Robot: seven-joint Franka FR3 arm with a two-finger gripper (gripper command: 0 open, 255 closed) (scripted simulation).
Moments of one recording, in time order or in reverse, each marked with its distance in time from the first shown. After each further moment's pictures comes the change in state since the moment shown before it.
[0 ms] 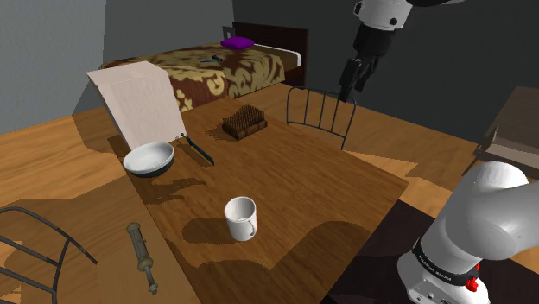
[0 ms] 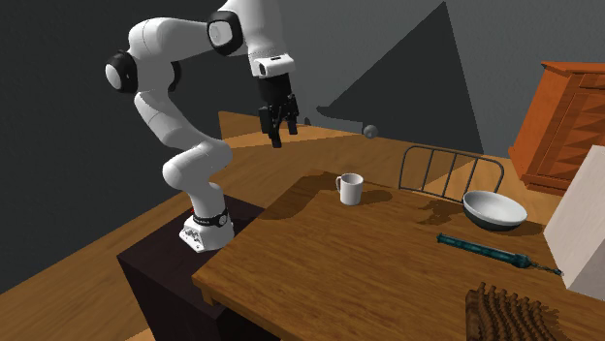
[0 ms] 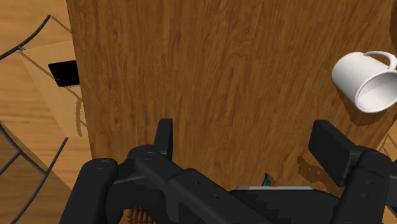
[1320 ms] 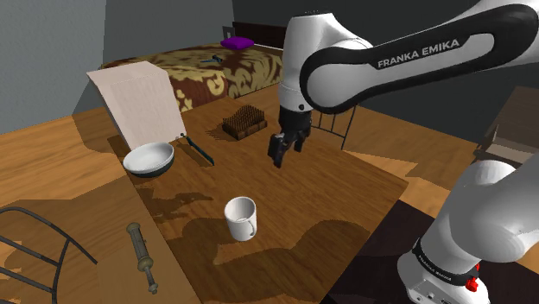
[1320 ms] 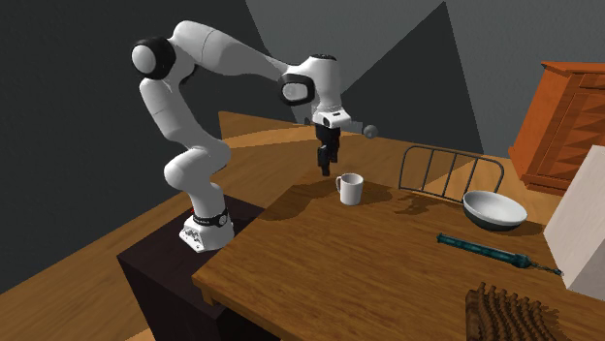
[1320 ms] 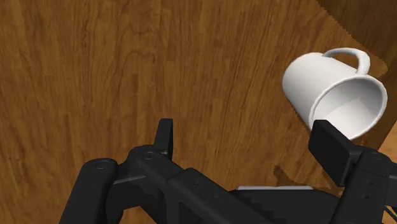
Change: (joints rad) arm 0.098 0.327 0.283 -0.110 0.125 0.377 0.269
